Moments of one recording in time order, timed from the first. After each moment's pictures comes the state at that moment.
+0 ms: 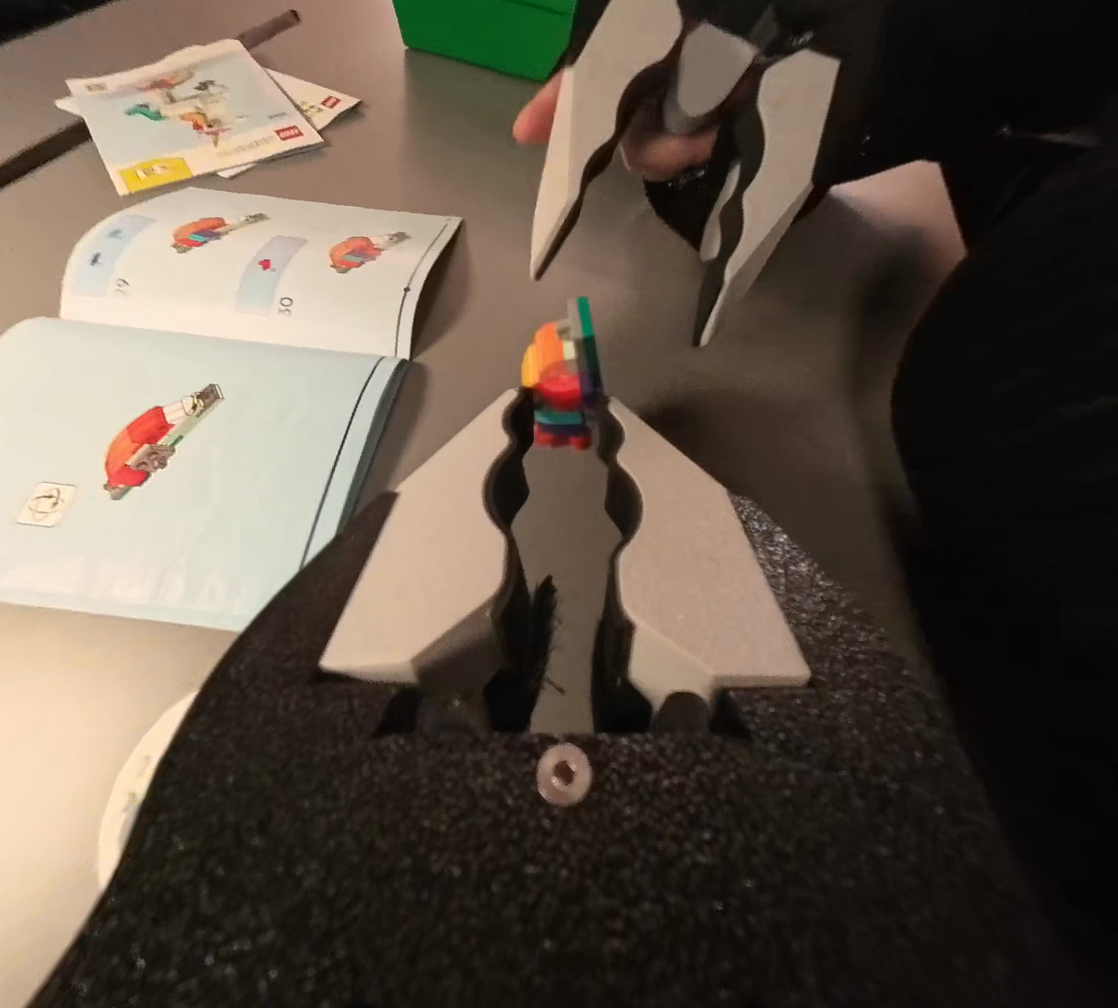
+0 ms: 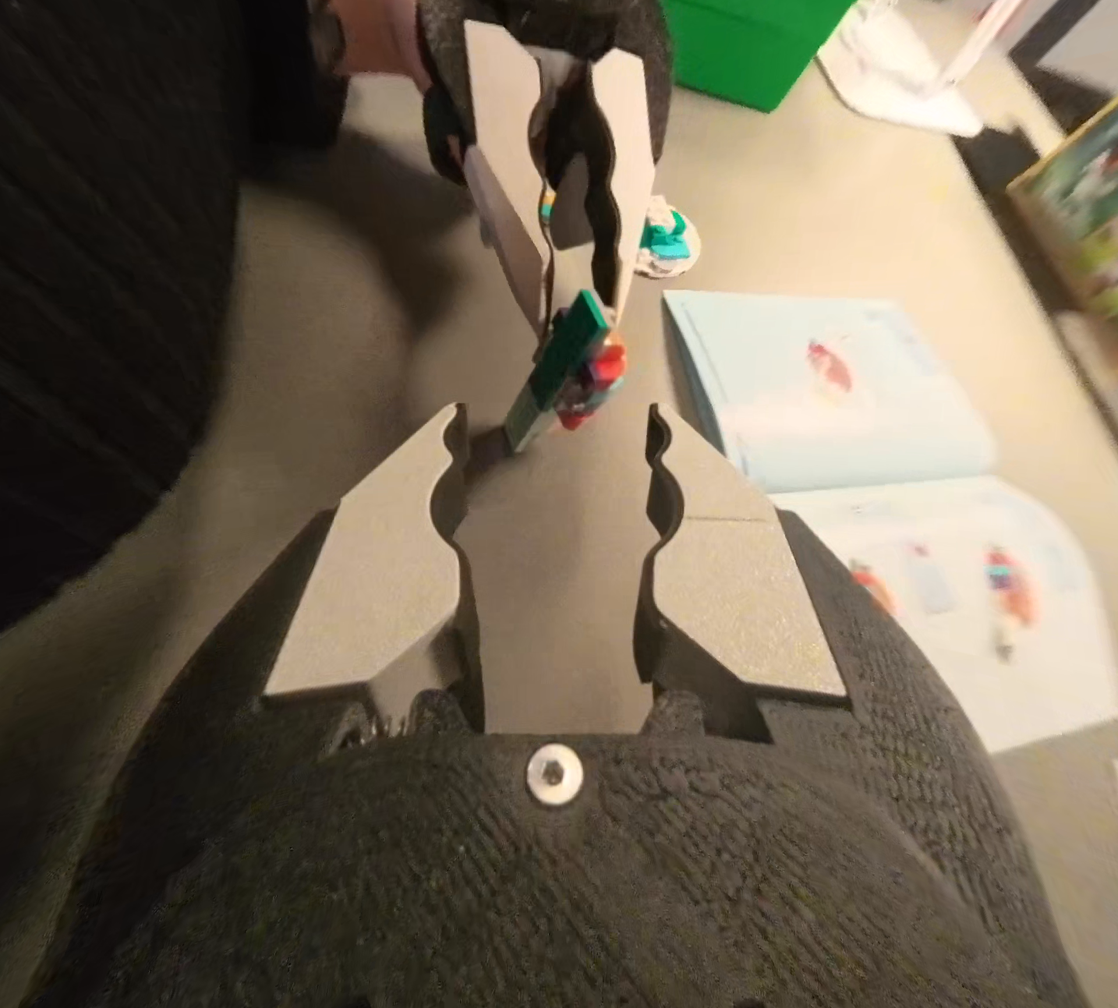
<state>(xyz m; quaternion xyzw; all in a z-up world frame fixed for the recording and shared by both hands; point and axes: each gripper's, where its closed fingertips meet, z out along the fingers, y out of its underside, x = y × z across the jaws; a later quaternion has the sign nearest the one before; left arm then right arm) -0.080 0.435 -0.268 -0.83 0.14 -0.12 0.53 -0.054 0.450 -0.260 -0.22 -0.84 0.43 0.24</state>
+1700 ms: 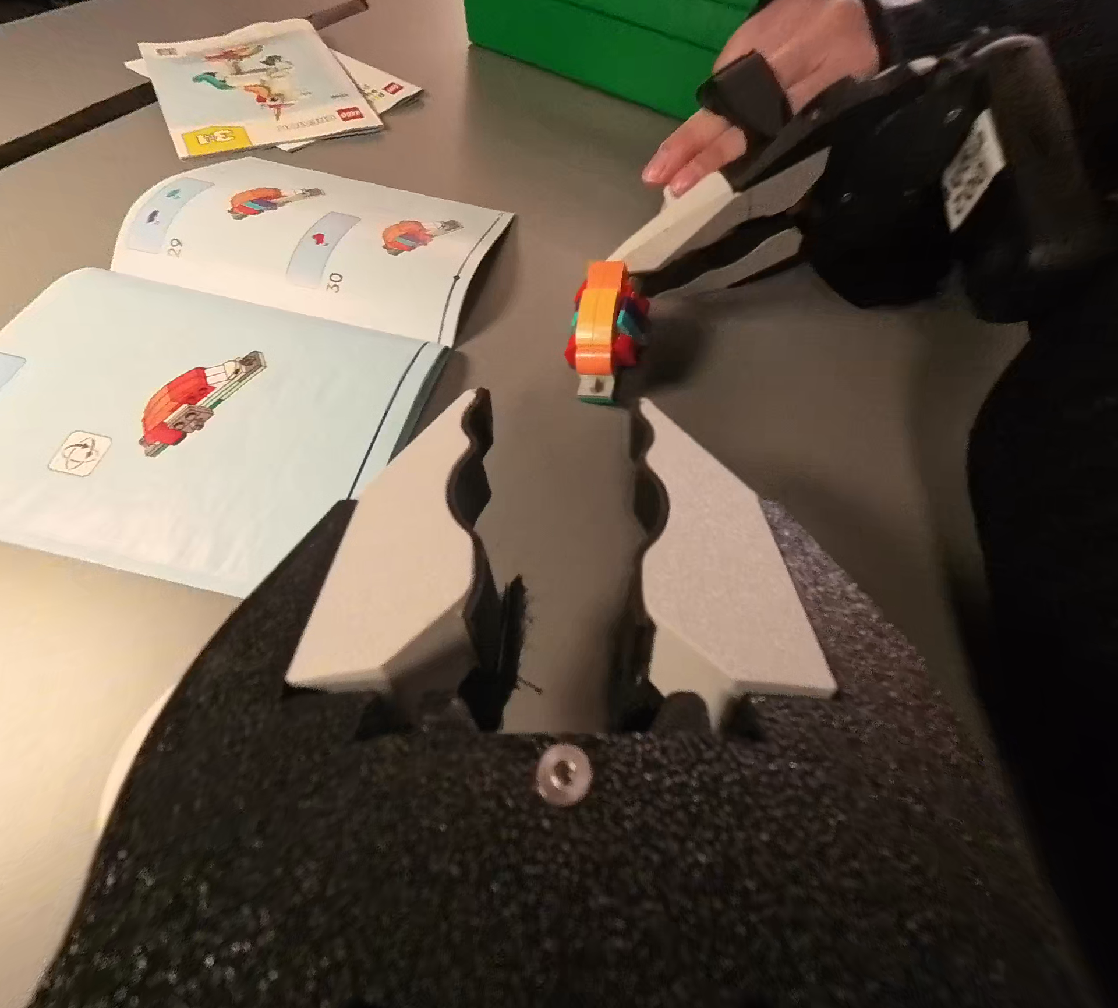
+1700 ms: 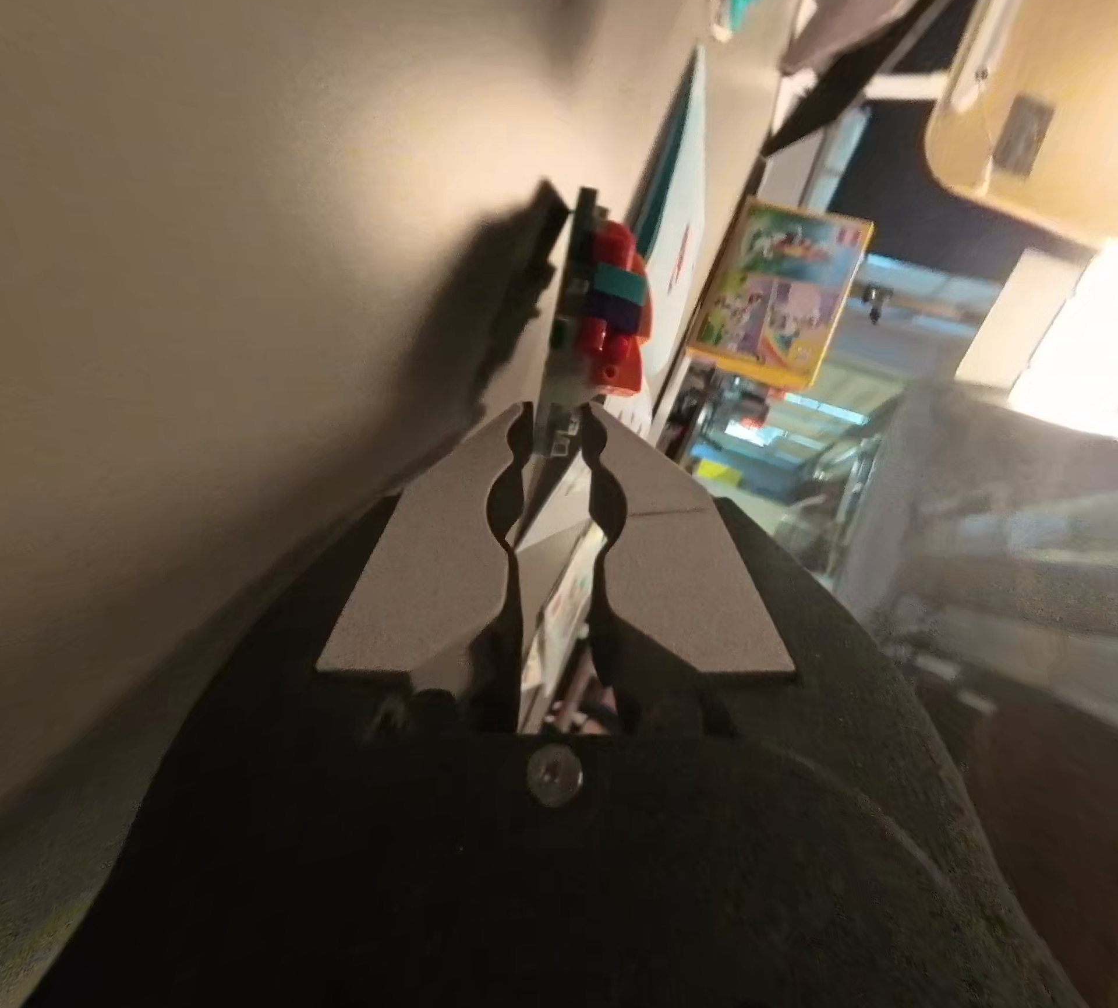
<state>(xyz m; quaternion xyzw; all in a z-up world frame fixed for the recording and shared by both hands) -0.095 0.442 -0.272 -0.83 0.08 -0.12 0.54 -0.052 0.524 -0.304 0.09 -0.84 -0.03 0.53</state>
